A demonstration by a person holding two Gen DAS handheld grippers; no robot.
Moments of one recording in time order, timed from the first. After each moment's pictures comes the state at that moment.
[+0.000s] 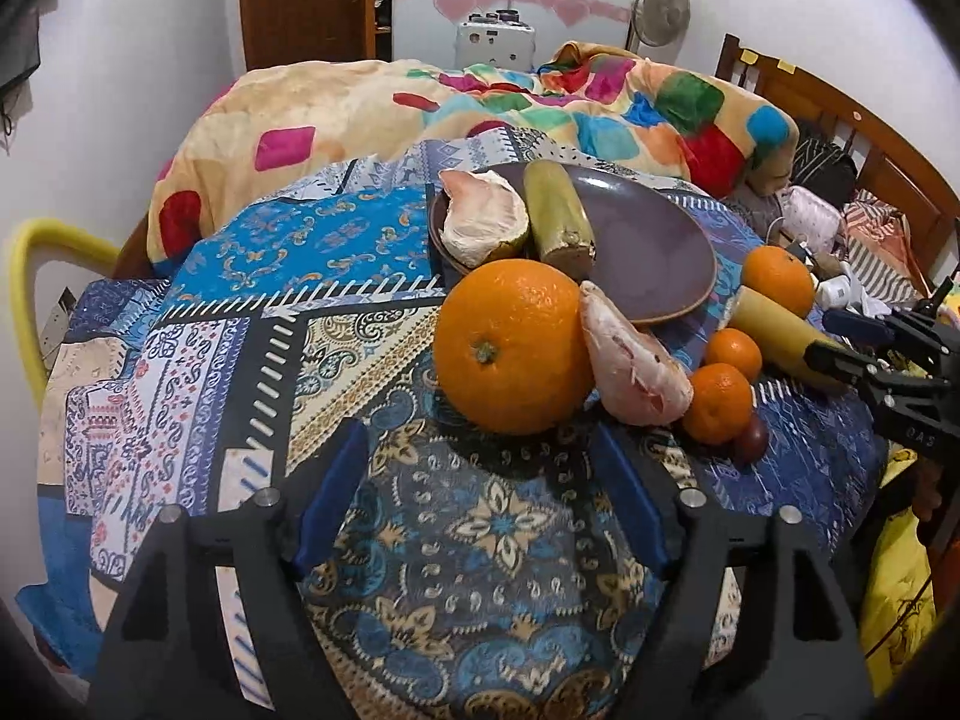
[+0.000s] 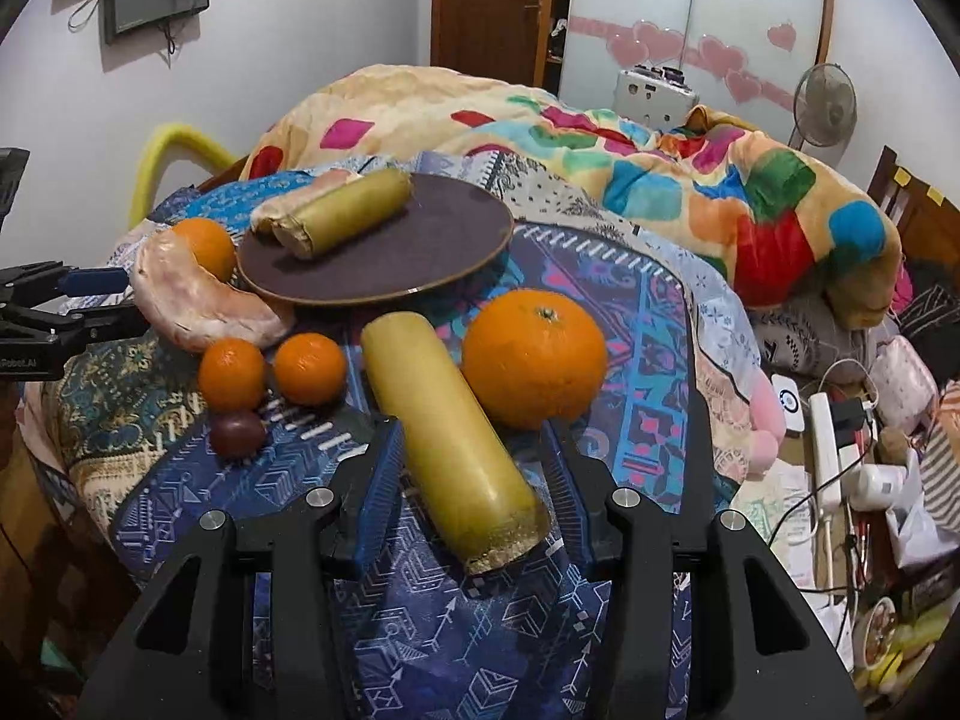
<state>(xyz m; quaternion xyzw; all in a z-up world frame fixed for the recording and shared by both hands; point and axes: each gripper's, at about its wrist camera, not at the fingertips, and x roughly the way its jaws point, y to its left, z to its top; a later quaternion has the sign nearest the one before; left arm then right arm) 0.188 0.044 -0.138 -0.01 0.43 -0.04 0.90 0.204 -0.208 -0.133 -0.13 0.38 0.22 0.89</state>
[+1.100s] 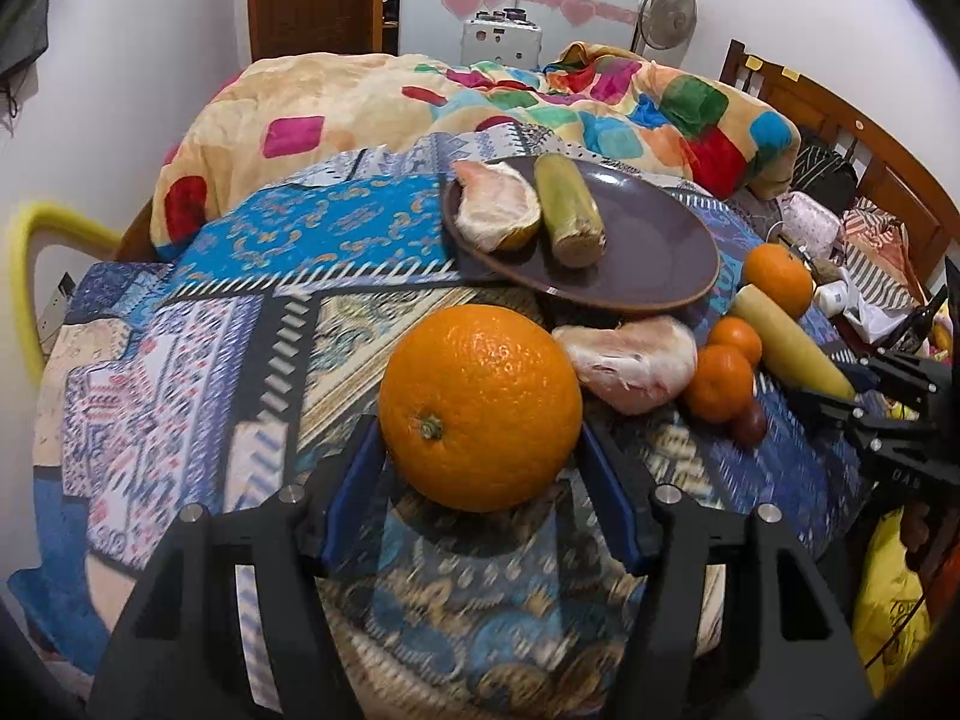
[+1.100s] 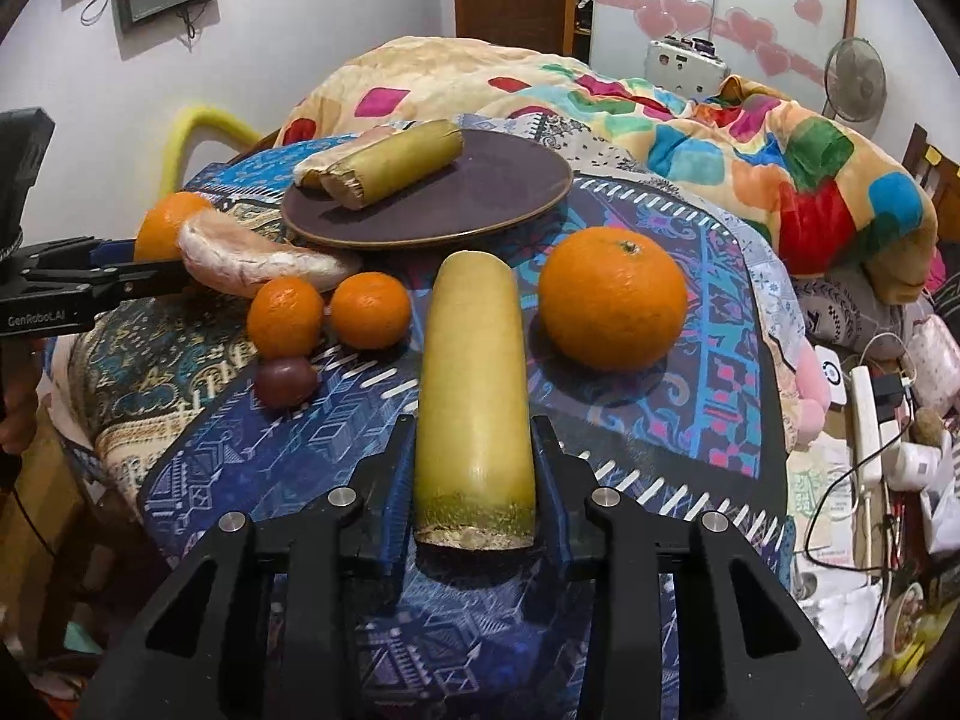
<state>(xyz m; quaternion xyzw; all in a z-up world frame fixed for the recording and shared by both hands) 0.173 0.058 -0.139 -0.03 0.43 -0.04 0.90 0.185 -0.196 -0.147 -0.11 0.42 0.25 0.87</state>
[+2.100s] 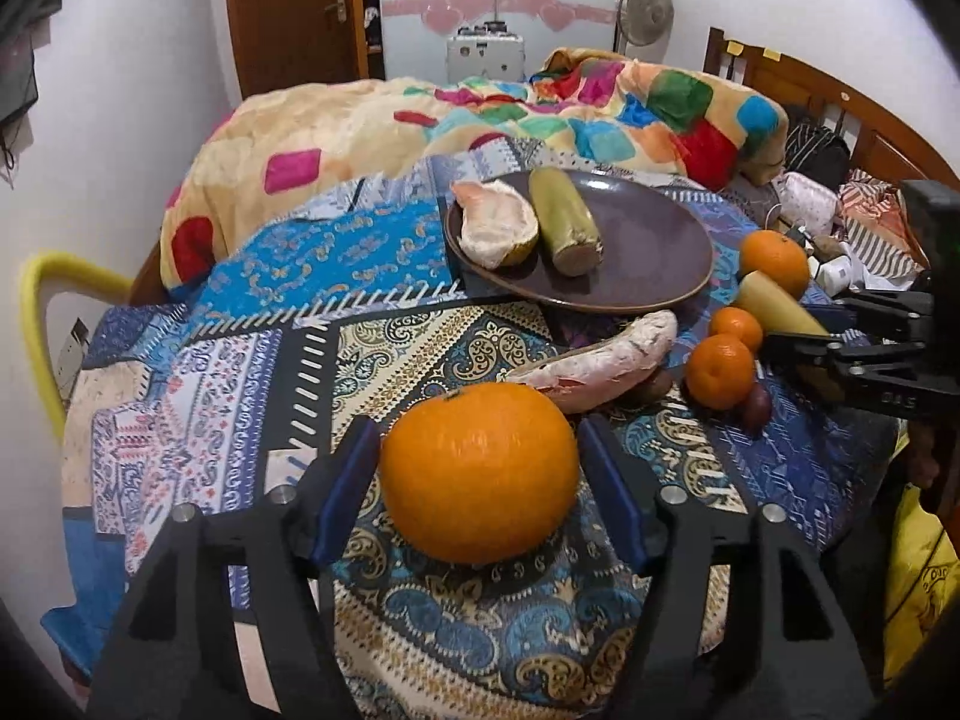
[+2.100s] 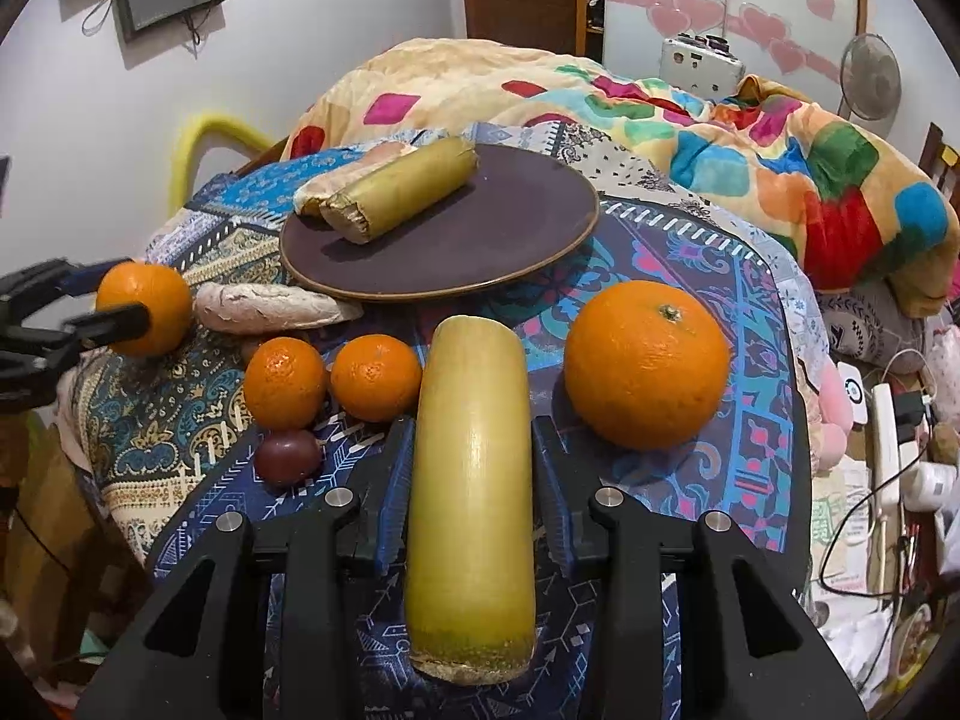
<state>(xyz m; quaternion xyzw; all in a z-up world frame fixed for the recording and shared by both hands) 0.176 0.056 -0.133 0.02 0.41 -0.05 0.91 0.212 -0.183 -0.143 -0.10 0.42 0.27 0.86</state>
